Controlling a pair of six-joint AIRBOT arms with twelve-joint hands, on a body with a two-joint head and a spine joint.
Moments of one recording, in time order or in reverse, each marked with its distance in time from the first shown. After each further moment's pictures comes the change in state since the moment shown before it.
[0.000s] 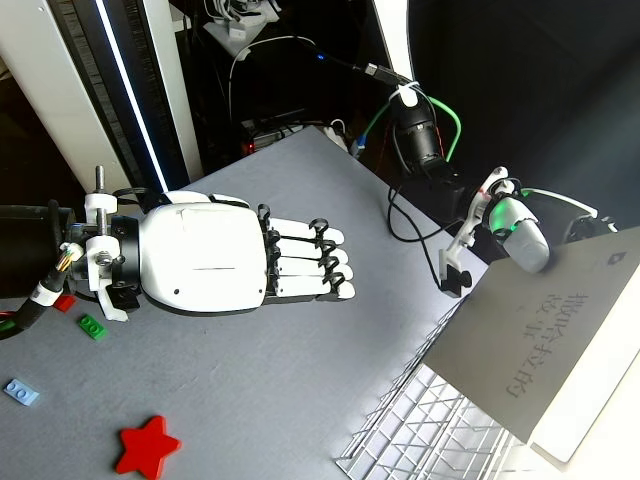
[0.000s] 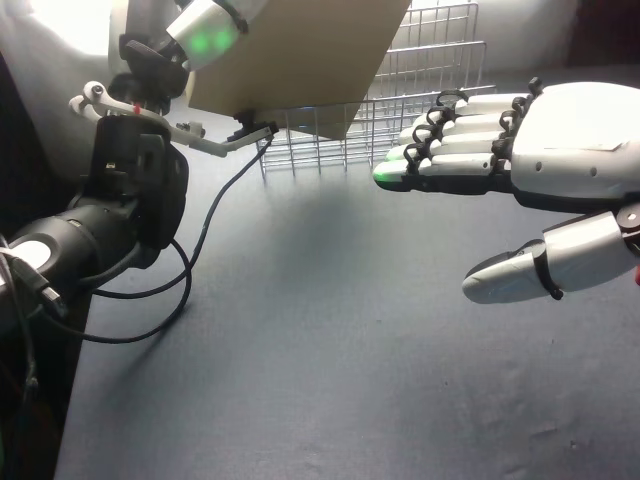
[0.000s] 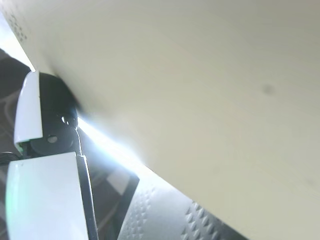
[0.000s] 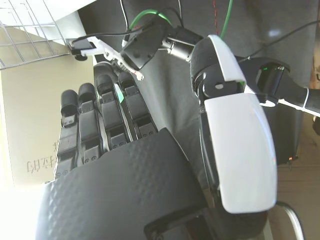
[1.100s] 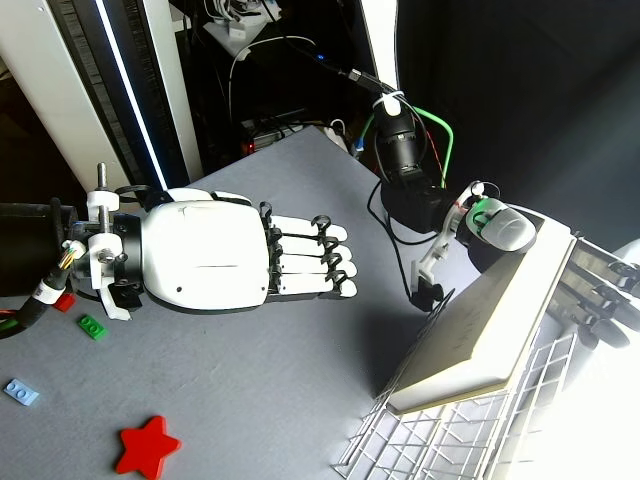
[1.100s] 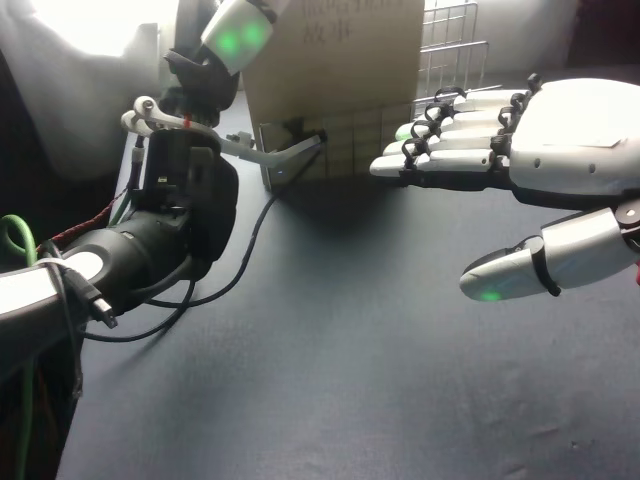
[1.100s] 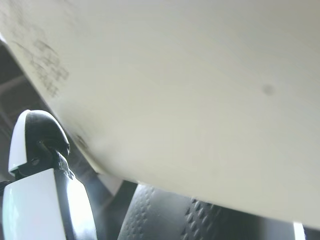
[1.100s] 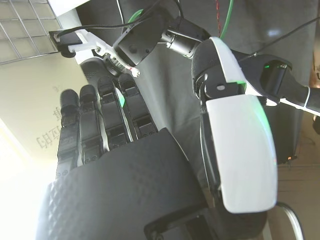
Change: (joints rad) left arm -0.020 -0.058 -0.038 -0.024 -0.027 0.004; right arm 0.006 0.000 0.000 0.001 0.000 -0.002
